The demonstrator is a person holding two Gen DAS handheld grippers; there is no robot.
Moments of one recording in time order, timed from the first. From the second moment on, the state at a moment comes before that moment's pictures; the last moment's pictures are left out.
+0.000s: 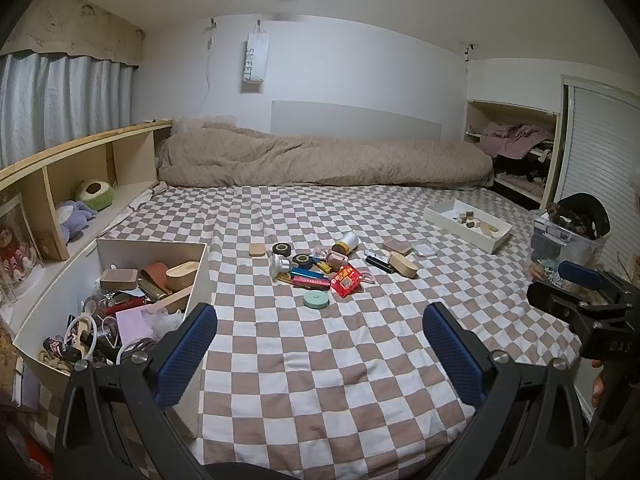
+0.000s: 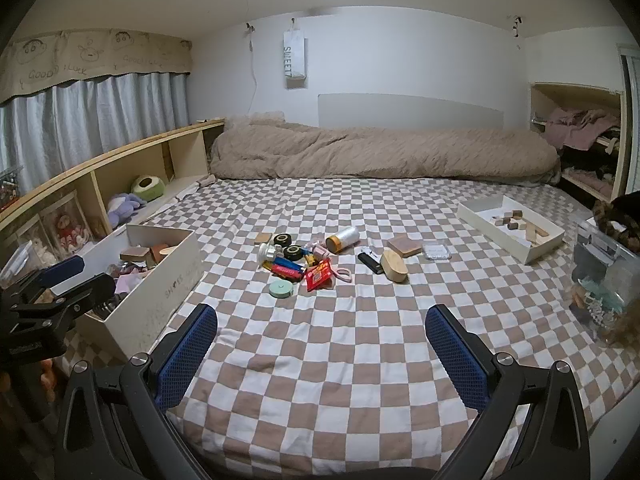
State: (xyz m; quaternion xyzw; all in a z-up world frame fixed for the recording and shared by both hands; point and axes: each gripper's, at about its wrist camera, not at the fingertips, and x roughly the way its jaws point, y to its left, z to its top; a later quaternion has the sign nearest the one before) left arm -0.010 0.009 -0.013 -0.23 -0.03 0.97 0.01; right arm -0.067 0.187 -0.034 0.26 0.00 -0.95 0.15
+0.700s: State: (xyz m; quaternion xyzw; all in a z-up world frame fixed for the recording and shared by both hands) left arm -0.069 0.010 -0.036 -0.27 -0.03 0.96 0.02; right arm -0.115 0.183 -0.058 0.29 0.00 -0.94 0.15
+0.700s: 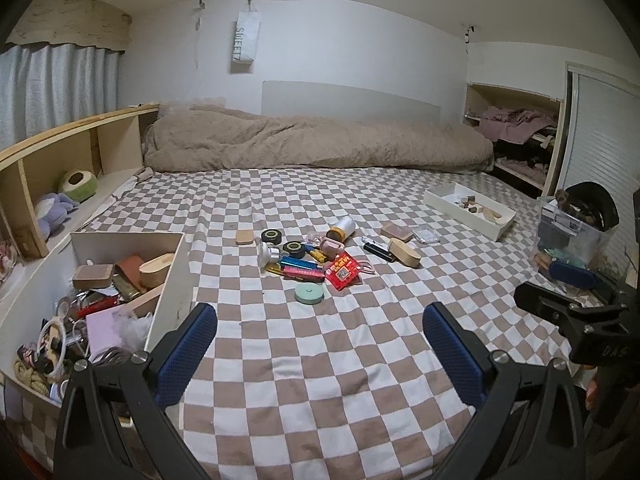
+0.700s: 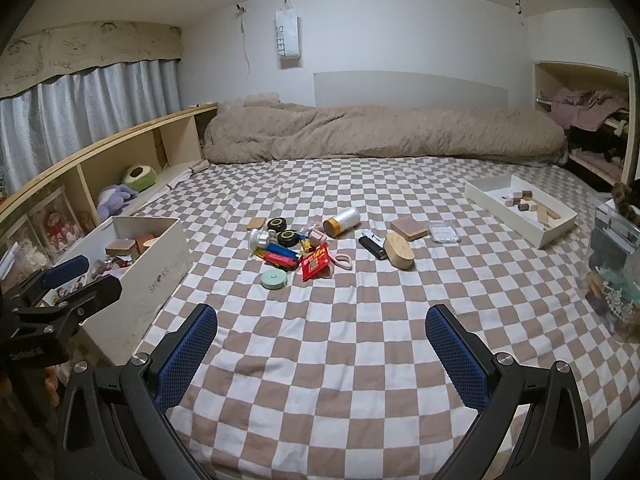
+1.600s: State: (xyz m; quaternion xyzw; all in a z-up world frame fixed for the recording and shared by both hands) left arm -0.194 0.034 -0.115 -0.39 -0.04 0.91 0.09; right arm -0.225 0.171 -0.097 0.32 0.03 -0.93 0.17
